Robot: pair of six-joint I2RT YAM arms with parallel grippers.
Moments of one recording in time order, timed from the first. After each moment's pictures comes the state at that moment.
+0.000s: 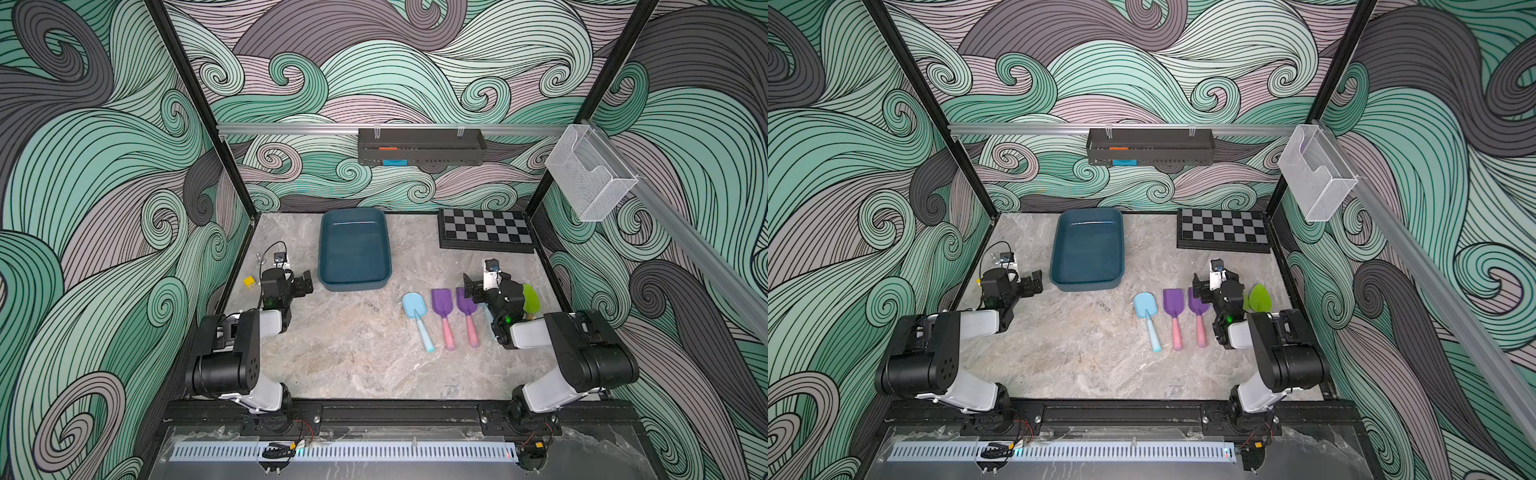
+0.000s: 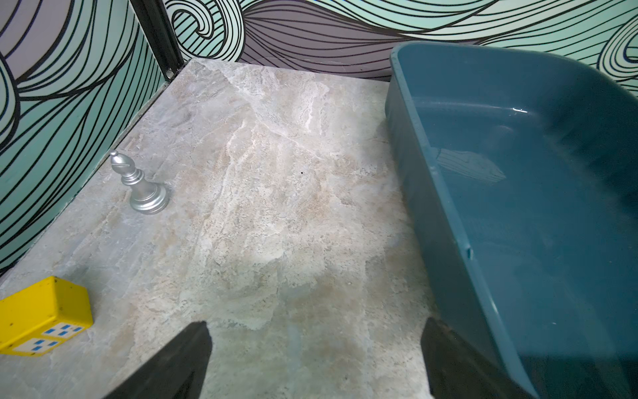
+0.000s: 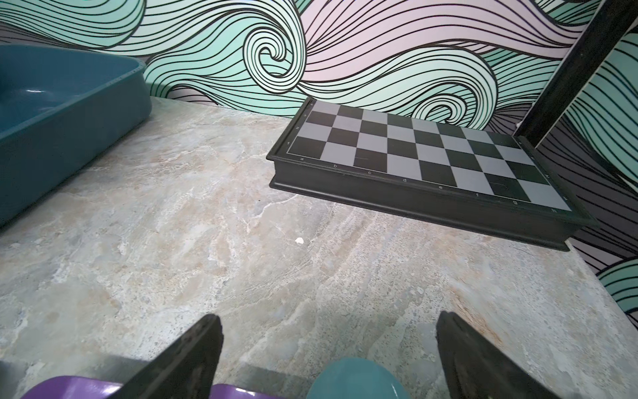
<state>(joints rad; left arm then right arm) 0.09 1.53 0.47 0.57 0.03 -0.04 0.09 1.58 0.34 0.93 0.05 -0.08</state>
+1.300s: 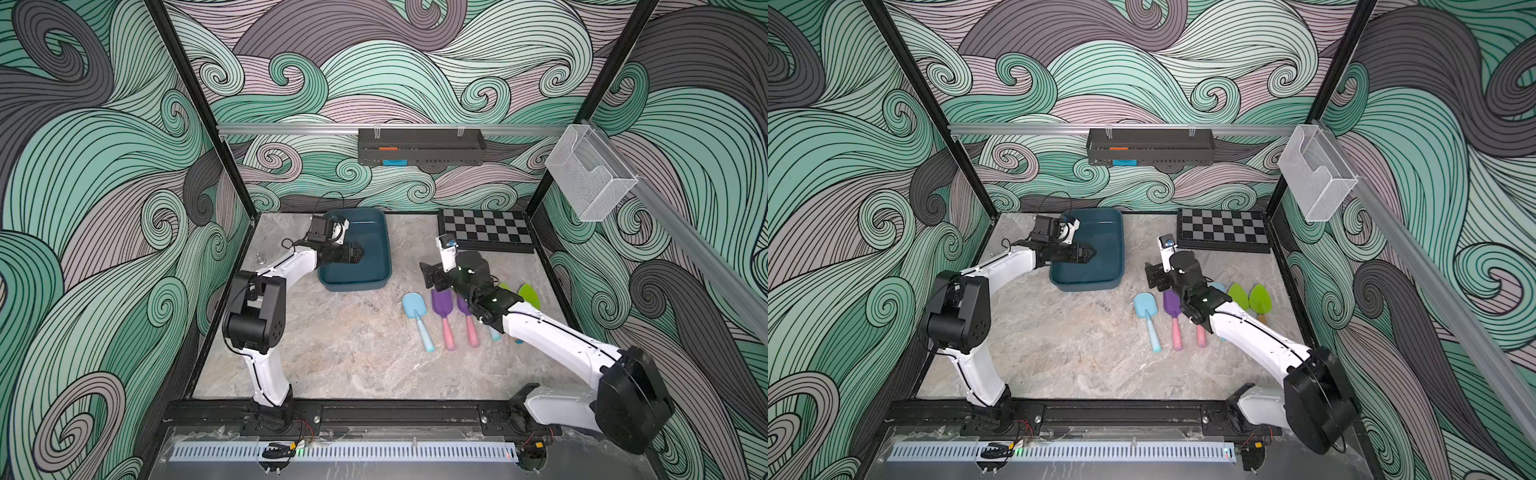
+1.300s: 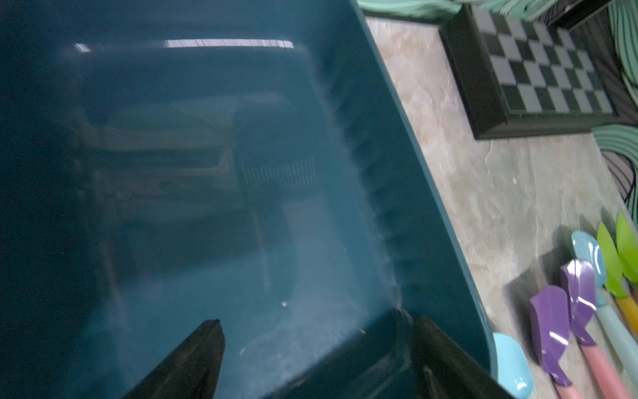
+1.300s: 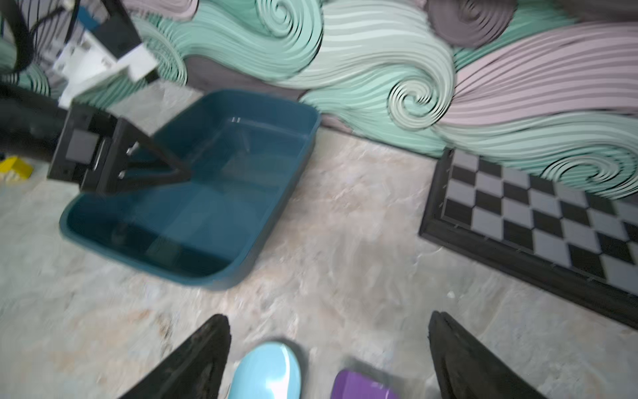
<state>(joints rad) -0.24 1.86 1.30 -0.33 0.31 -0.14 0.60 1.31 0.83 -0.06 0.21 0.09</state>
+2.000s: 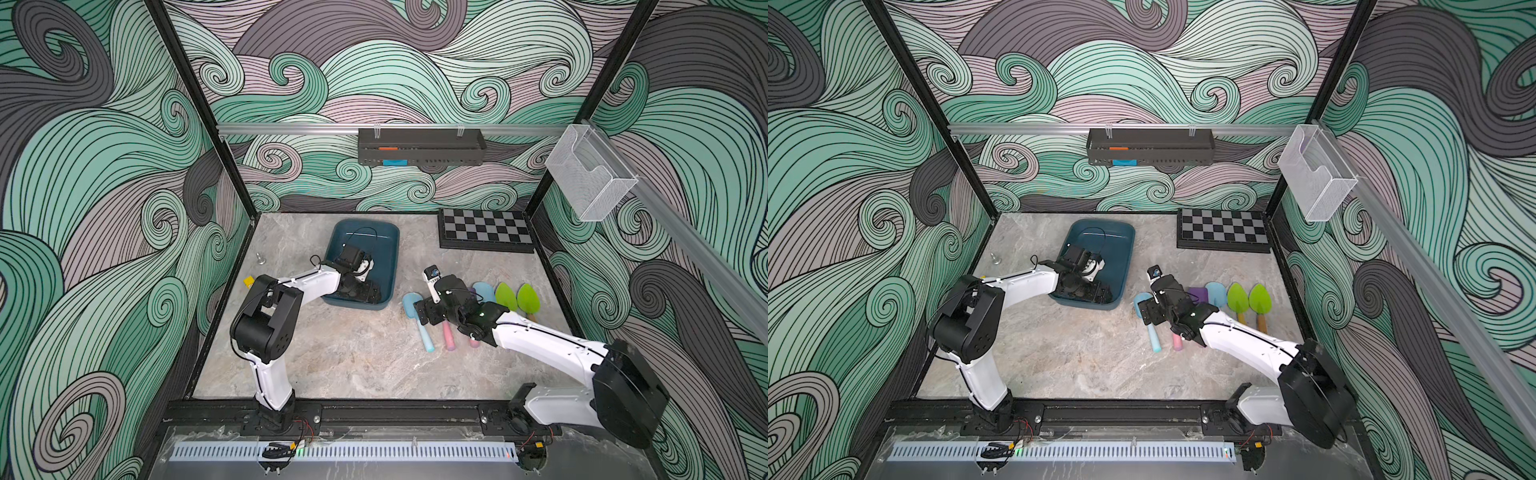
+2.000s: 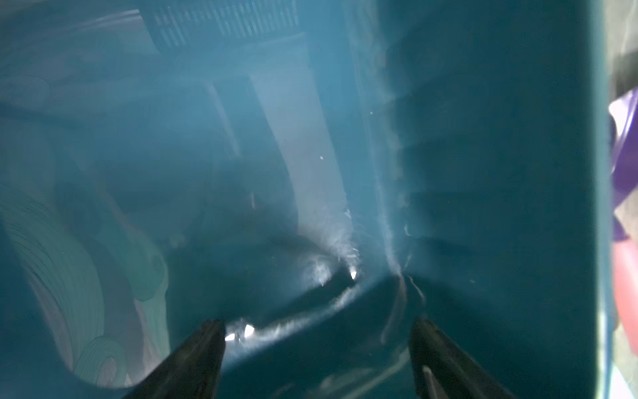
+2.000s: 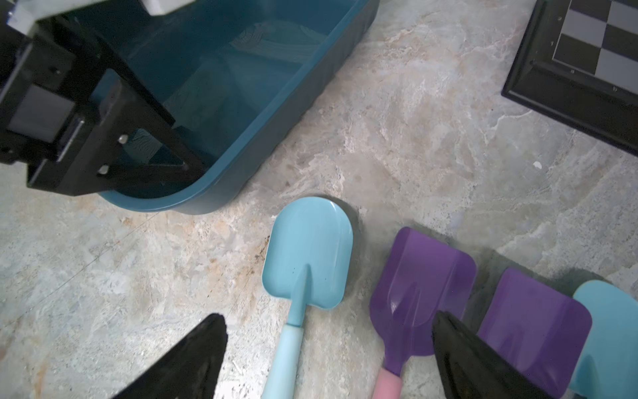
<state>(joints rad) -0.46 1.80 1.09 -0.44 0.23 -0.16 0.74 1.29 0.72 -0.26 0.22 0.22</state>
